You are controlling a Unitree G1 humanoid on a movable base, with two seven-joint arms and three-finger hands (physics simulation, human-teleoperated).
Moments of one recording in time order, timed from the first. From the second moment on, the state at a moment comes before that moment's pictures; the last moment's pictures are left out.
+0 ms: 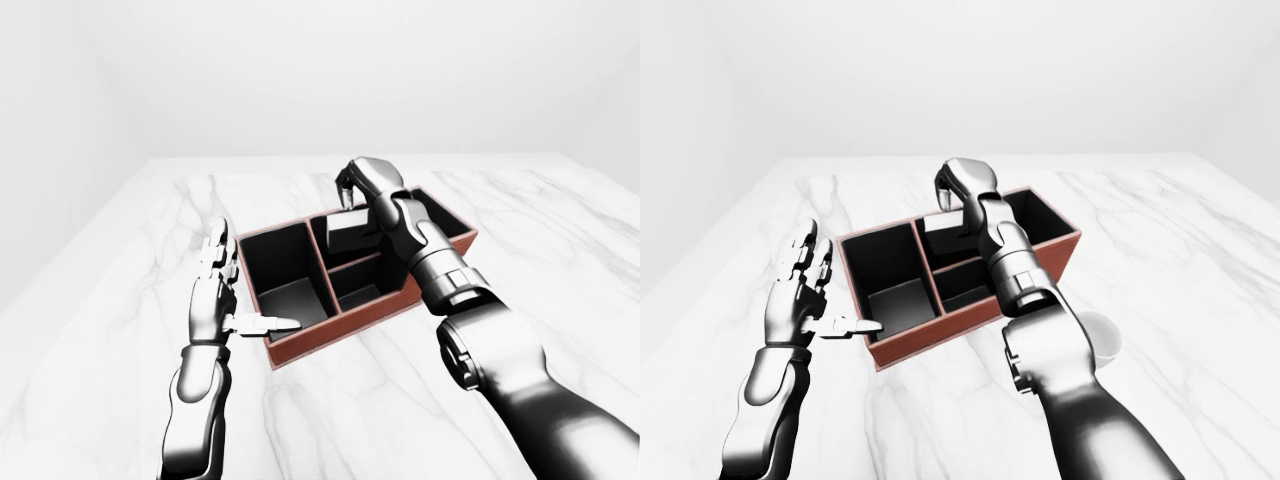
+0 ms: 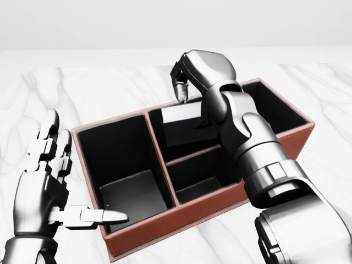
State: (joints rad) left arm 0.05 0.02 0.05 -0.37 -0.01 0.09 -0.06; right arm -1.17 -0.13 0.08 1.08 -0.97 -0.09 -0.05
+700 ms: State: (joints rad) left arm 0.05 0.02 0.05 -0.36 -0.01 0.09 -0.06; right arm -1.19 -0.11 0.09 1.17 -0.96 -0.09 -0.11
